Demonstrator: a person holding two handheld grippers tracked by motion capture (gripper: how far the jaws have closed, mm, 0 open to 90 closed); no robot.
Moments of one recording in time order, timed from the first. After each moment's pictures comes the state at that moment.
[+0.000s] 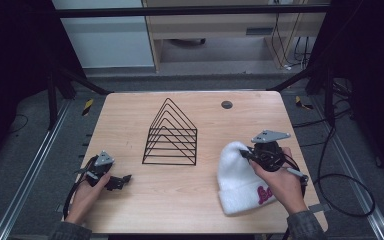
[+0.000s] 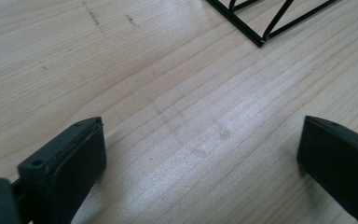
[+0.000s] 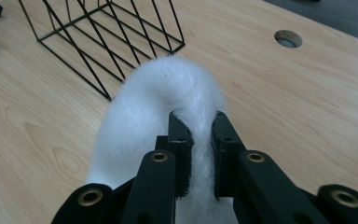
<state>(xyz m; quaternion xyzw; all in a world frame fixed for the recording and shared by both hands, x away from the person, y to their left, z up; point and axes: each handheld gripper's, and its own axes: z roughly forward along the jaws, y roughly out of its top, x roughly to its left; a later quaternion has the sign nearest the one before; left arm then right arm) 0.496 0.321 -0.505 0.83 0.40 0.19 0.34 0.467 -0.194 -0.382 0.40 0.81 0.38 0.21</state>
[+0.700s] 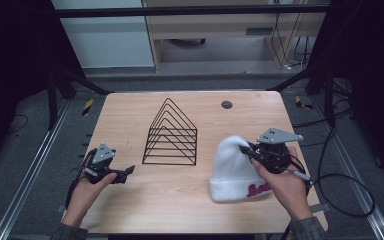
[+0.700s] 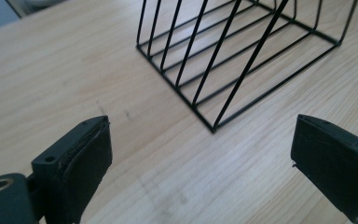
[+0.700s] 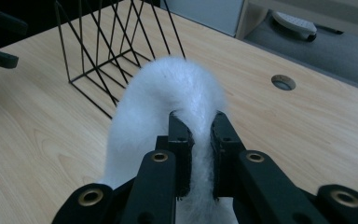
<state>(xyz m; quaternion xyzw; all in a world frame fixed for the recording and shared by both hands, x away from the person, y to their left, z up) 0.479 0.290 -0.442 0.82 0.36 0.24 0.38 0.443 -0.190 -0.347 0.38 0.78 0.44 0.24</state>
